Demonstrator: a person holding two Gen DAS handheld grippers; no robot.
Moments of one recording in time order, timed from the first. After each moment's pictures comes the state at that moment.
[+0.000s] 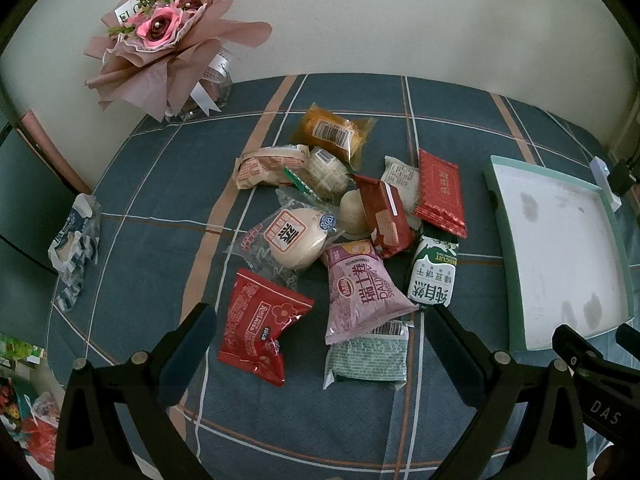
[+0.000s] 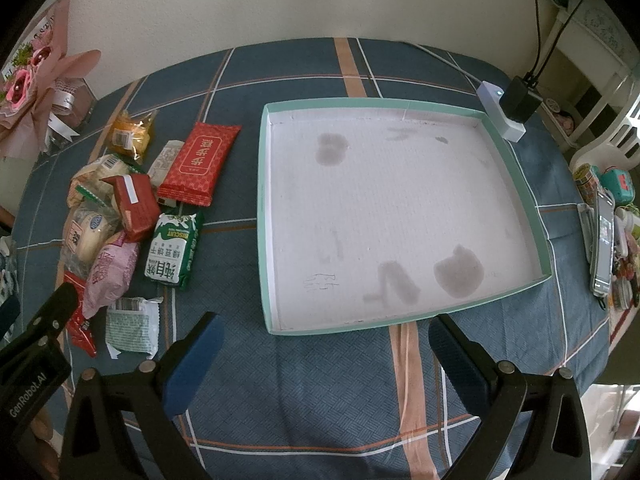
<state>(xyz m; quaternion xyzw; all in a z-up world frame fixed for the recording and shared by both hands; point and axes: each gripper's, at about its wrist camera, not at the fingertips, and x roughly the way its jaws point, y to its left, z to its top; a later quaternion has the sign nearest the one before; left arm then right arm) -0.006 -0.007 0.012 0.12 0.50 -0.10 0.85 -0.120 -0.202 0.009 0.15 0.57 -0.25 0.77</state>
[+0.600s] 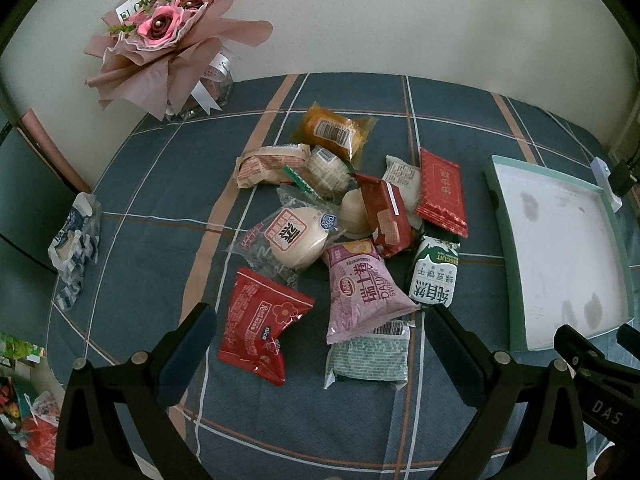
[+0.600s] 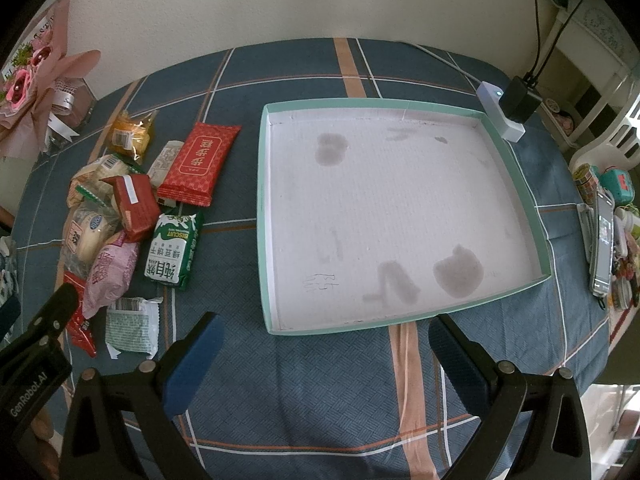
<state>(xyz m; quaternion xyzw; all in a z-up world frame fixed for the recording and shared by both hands) -0.006 -0.008 0.011 0.13 0.50 -0.11 0.85 -0.122 -0.202 0.008 0.15 0.57 -0.25 0.77</state>
